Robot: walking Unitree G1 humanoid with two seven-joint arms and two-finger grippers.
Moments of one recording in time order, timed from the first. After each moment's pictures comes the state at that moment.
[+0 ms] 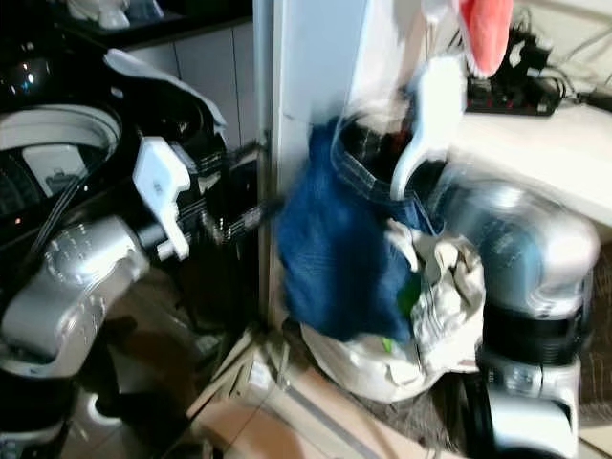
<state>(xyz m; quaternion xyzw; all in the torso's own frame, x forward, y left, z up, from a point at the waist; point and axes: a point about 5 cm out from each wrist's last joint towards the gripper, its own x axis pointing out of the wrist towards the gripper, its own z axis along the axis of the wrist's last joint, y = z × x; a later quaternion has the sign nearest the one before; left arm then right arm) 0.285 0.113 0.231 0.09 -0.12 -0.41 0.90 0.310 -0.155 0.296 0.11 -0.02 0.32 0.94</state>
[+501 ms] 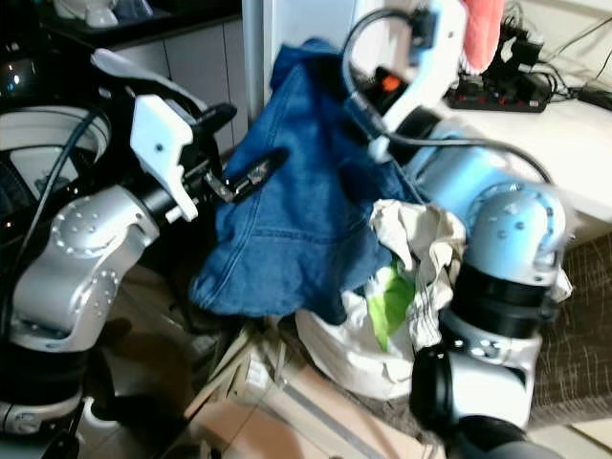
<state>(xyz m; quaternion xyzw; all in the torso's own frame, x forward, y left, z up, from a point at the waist) 0.301 0.103 0.246 0.11 -0.14 -0.35 0.92 0.312 -0.122 0.308 0.24 -0.01 0.38 0.89</state>
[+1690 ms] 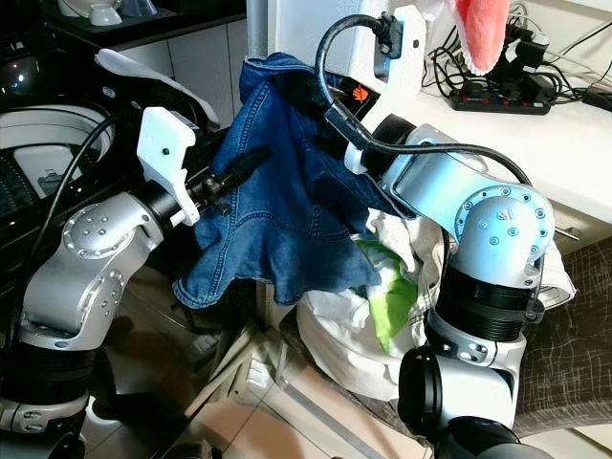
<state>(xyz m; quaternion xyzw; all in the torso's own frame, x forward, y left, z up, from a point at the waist) 0.308 0.109 0.235 0.08 -0.11 -0.32 0.94 0.304 -0.107 0.307 0.25 0.02 0.41 0.88</state>
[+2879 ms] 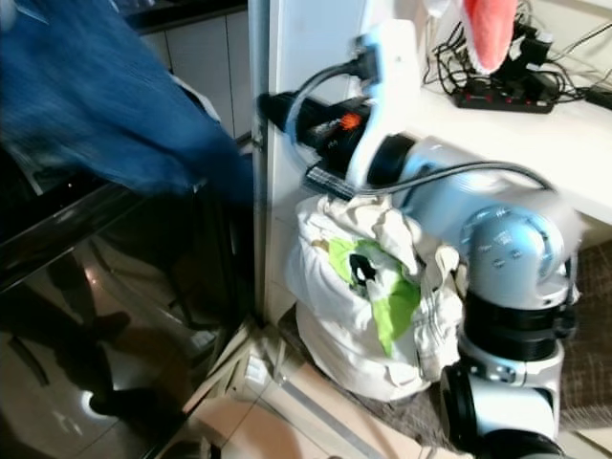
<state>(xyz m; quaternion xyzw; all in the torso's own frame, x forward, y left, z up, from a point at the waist) 0.364 0.254 0.431 0.39 -0.29 0.20 0.85 0.283 -0.099 0.302 0.10 0.00 0.46 0.88</state>
